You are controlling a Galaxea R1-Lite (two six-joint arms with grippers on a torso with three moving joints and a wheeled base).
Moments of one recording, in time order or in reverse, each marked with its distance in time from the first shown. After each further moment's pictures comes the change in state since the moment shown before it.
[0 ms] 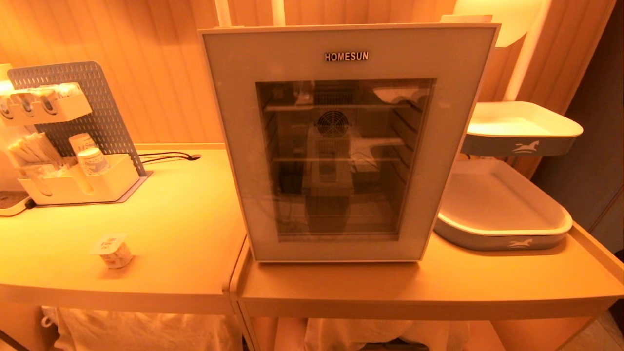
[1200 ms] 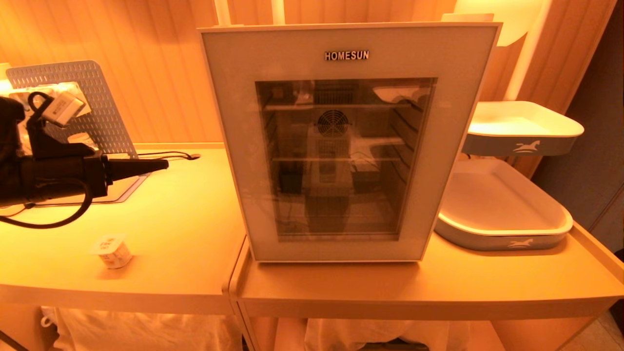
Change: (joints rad) left arm 0.243 1.507 -0.649 -0.252 -1.165 0.064; right arm 0.001 0.000 0.000 0.000 0.000 0.000
